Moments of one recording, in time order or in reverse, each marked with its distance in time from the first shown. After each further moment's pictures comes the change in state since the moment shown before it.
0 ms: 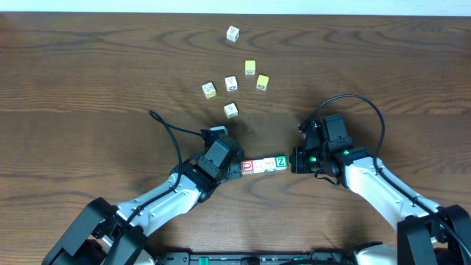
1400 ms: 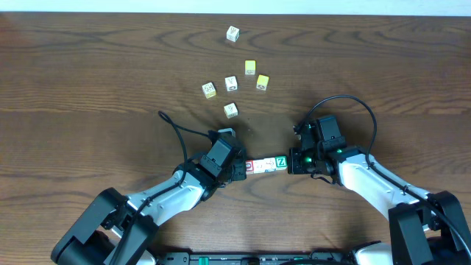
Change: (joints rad) left arm 0.000 0.063 0.000 0.071 0.150 0.000; right arm 0.021 0.061 0.000 0.045 -0.002 0.000
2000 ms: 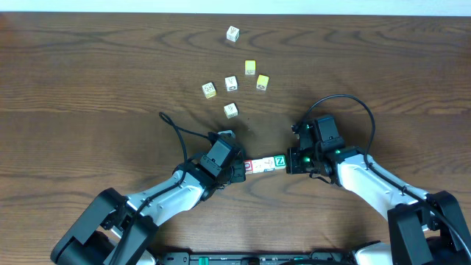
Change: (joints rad) left arm 0.000 -0.001 0.000 -0.027 0.018 0.000; right arm 0.027 0.000 0.000 0.021 0.021 0.000
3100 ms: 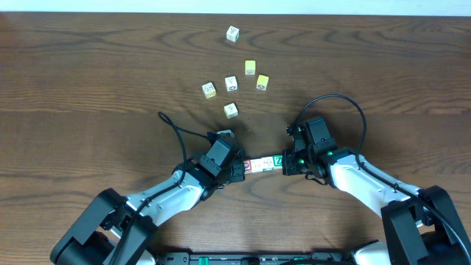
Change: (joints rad) left arm 0.003 -0.002 0.000 -0.004 -0.008 0.000; right arm 0.048 0.029 0.000 0.029 0.069 0.003
